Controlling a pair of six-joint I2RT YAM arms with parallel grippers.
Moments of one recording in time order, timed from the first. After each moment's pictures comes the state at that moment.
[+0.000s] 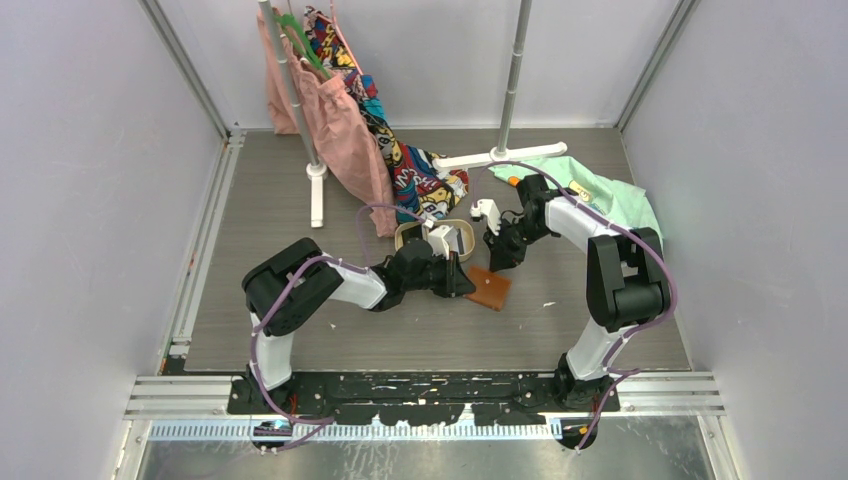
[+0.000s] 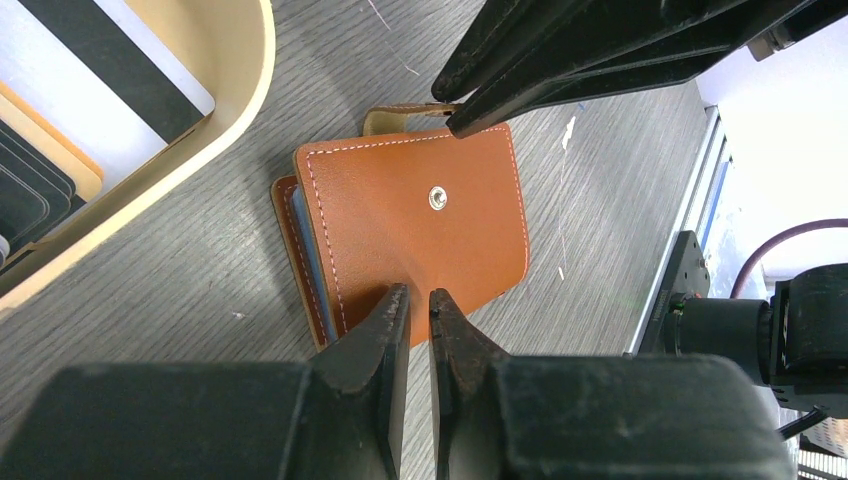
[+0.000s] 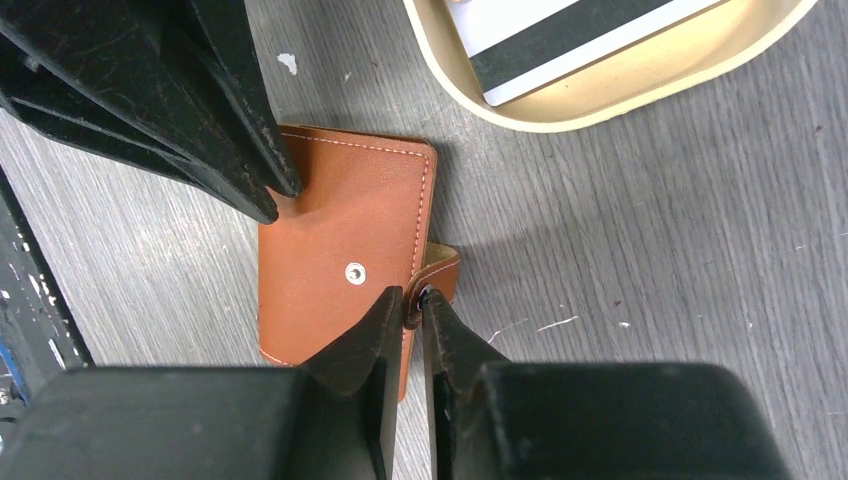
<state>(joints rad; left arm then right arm) -0.91 1.94 0.85 0.67 0.27 -0.69 0.19 1.72 1.11 -0.78 -0.66 -0.91</state>
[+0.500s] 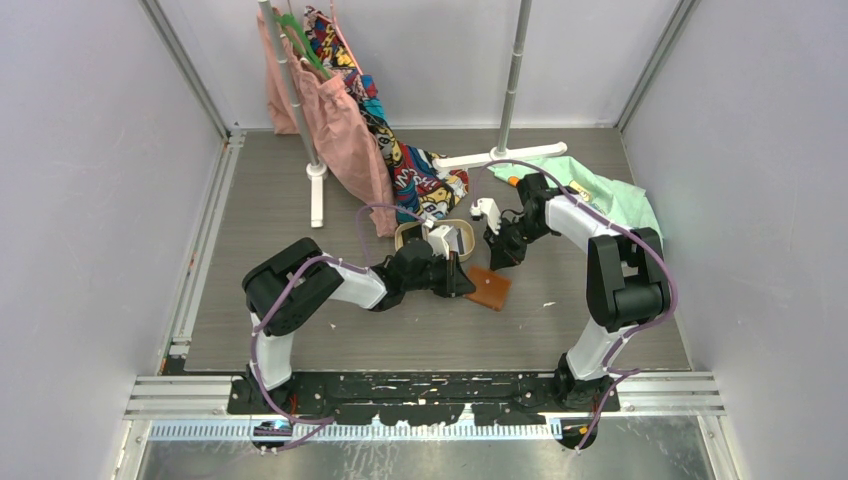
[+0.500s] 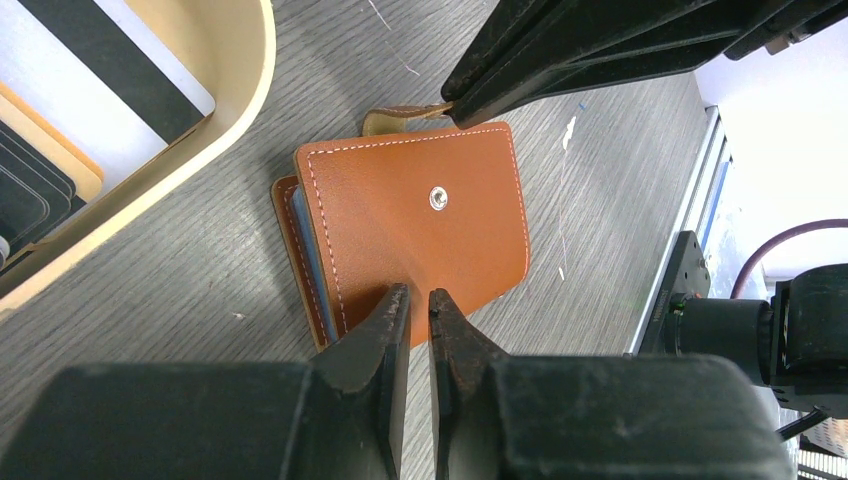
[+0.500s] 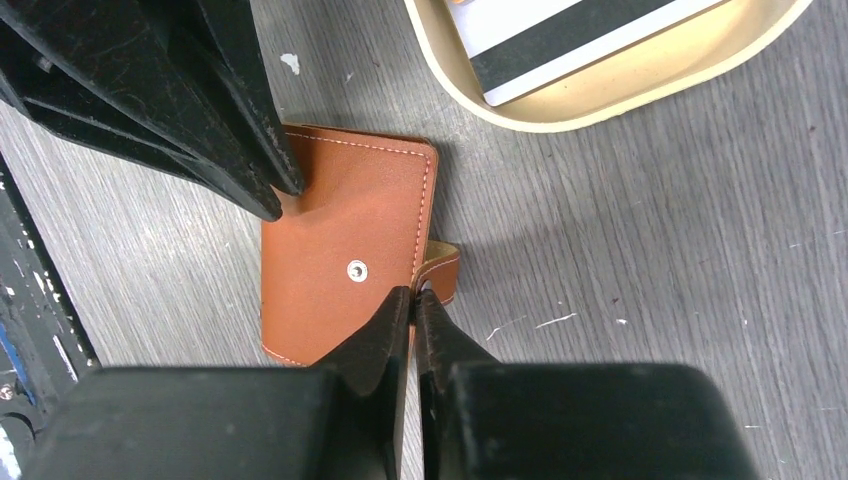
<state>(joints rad) -0.91 1.94 0.85 0.67 0.27 -0.69 0.19 1.72 1.12 -0.80 -0.66 -0.92</state>
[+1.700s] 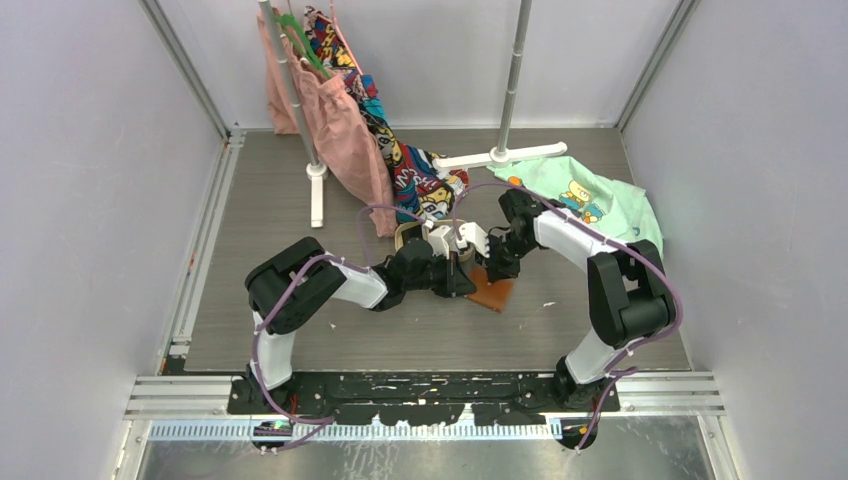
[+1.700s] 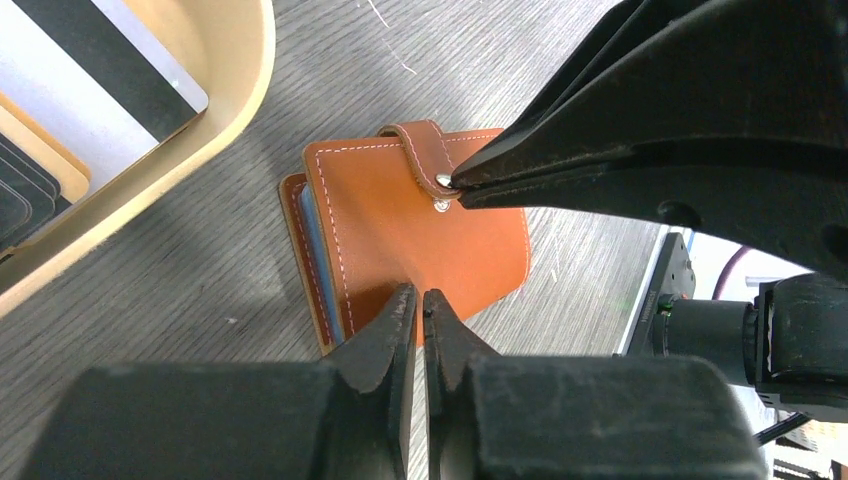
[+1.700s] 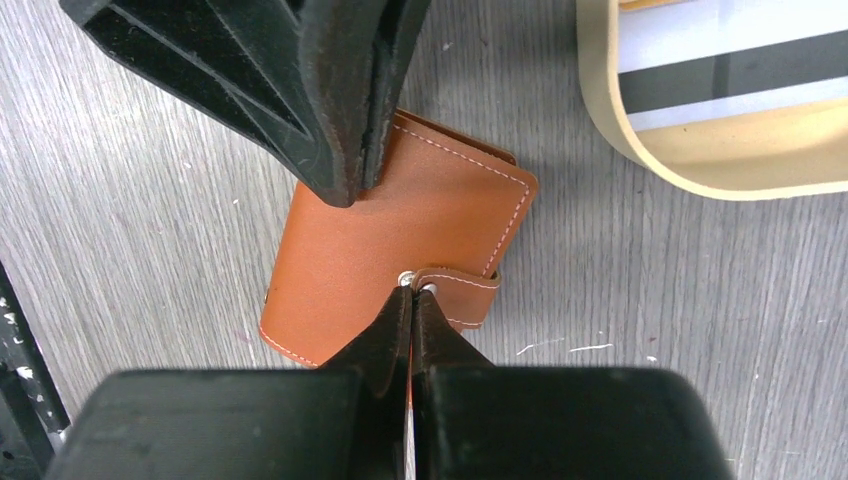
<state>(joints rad) -0.90 1.95 0.85 0.69 0.29 -0.73 0.32 1.64 1.03 -0.79 -0.54 -1.09</state>
